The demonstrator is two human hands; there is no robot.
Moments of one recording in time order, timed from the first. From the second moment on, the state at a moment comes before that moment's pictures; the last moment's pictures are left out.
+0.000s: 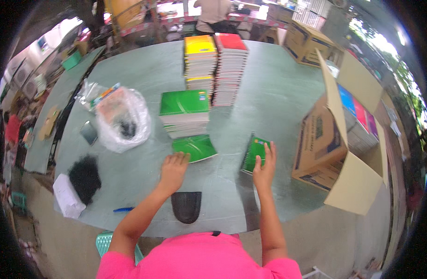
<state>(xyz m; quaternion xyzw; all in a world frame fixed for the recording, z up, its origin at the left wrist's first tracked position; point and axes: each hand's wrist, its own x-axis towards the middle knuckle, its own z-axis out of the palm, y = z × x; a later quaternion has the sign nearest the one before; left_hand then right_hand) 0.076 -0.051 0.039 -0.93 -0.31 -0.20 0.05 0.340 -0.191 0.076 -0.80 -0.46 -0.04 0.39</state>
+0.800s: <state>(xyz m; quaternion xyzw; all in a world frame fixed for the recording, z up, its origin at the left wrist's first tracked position) -0.149 0.068 -0.011 -0.62 -0.78 -0.12 0.00 0.246 -0.161 0.079 -0.72 -0.66 0.08 0.21</state>
